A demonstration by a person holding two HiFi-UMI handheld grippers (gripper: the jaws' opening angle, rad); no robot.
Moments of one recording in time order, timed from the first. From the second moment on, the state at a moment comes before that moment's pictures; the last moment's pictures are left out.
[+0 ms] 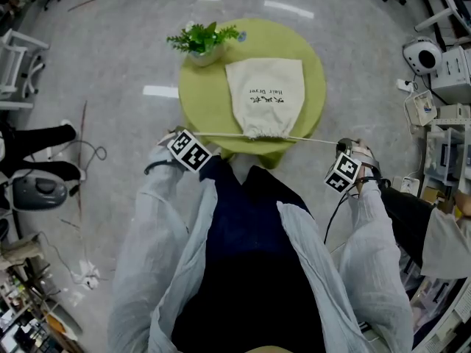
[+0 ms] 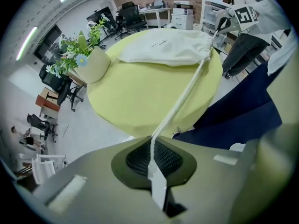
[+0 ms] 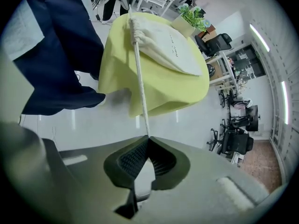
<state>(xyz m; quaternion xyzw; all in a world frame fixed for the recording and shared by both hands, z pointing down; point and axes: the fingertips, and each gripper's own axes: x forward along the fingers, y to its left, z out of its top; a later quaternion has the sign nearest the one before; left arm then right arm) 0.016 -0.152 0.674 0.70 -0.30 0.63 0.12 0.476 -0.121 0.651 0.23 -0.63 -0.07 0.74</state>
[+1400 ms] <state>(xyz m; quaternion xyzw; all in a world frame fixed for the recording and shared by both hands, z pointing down) 0.138 -0.181 0.542 0.86 -0.26 0.36 0.28 0.334 -0.166 0.529 0.27 -0.86 0.13 0.41</state>
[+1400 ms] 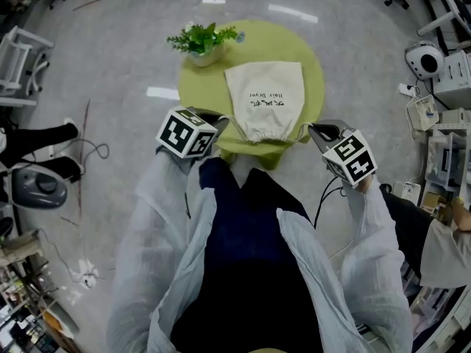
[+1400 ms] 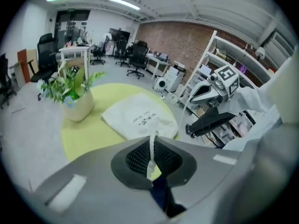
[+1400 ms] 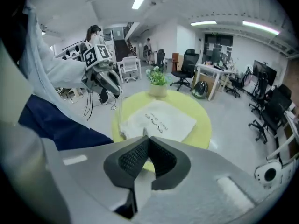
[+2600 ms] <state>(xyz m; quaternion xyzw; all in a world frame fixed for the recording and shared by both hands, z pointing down) 0.201 -0.215 0.621 0.82 -0.31 0.31 0.36 0.288 -0.207 0.610 0.39 -0.82 0.31 0.29</state>
